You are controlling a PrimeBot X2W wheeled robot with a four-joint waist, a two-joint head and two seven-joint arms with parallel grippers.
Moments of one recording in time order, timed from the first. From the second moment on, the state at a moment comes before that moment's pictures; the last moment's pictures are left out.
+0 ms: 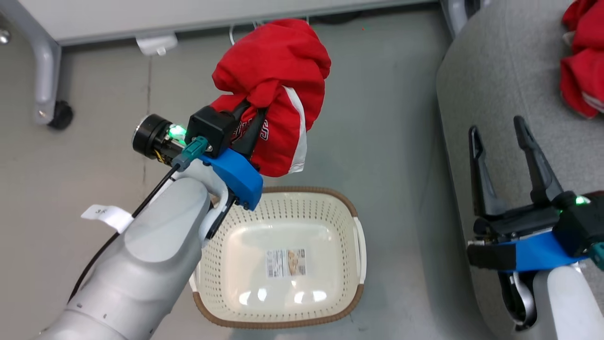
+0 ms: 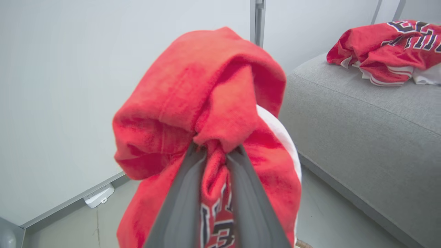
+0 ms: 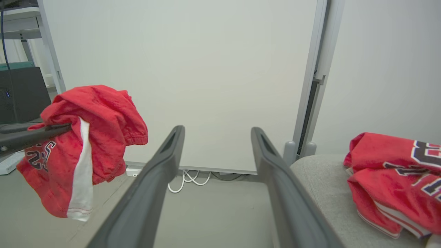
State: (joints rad) left arm -0.85 0.21 -0.82 0.75 -0.51 -0.07 -0.26; right arm -0.26 -0.08 0.00 0.01 0.05 0.13 -0.26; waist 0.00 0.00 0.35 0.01
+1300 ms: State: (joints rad) left arm -0.62 0.16 -0.76 0.46 -0.45 -0.06 -0.26; right arm -0.07 -0.05 0.04 0.07 0.09 0.13 -0.26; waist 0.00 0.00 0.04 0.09
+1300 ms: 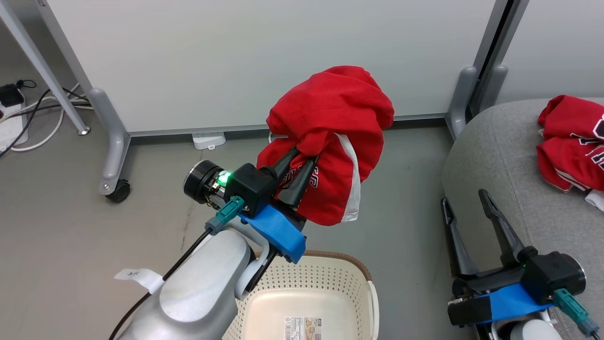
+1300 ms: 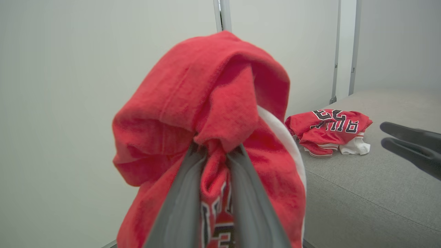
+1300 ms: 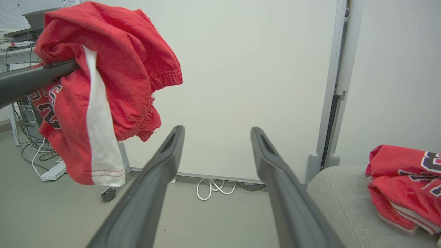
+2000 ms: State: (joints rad) left arm -0.64 0.14 -0.79 0.45 -0.45 -0.06 -0.26; right arm -0.29 -0.10 0.34 0.15 0.08 0.13 -0.26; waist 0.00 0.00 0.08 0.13
